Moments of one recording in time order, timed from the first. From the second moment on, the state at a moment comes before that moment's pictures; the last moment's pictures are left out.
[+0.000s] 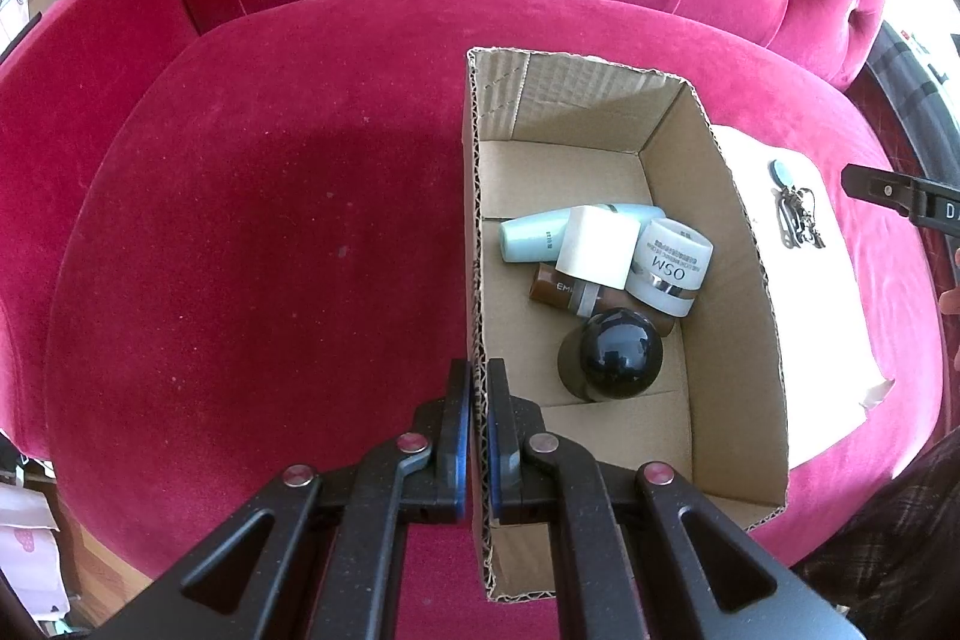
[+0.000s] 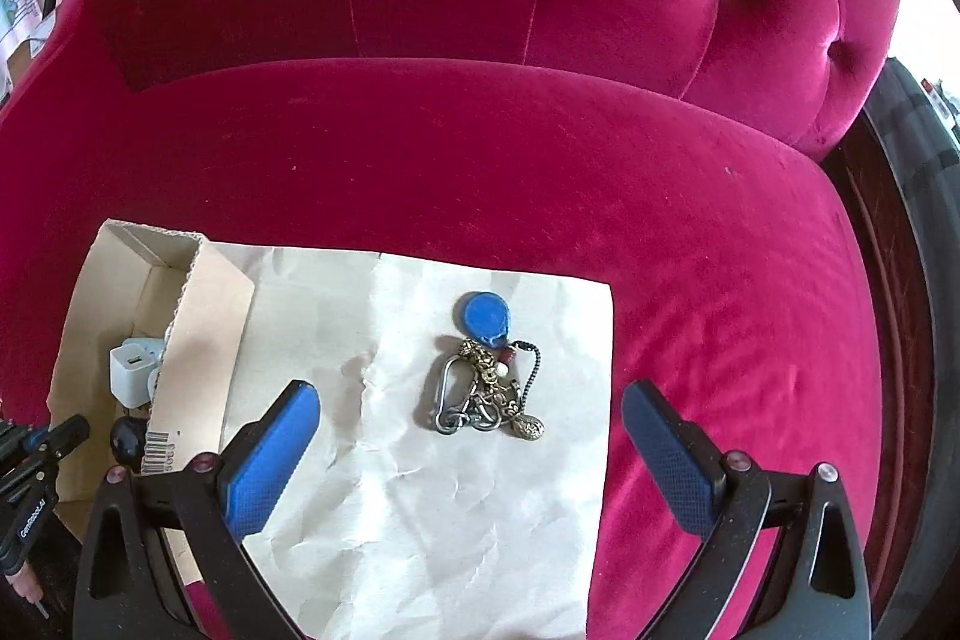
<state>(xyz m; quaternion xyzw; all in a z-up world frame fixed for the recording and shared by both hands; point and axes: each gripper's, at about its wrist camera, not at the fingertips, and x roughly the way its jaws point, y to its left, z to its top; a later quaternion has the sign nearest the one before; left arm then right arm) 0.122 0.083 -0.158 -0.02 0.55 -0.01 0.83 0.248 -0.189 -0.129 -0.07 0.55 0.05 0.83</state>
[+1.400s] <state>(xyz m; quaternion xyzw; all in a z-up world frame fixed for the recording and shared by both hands) 0.124 0.085 -0.159 -0.02 0.56 -0.02 0.83 0.284 -0.204 -0.215 -0.05 0.61 0.02 0.79</state>
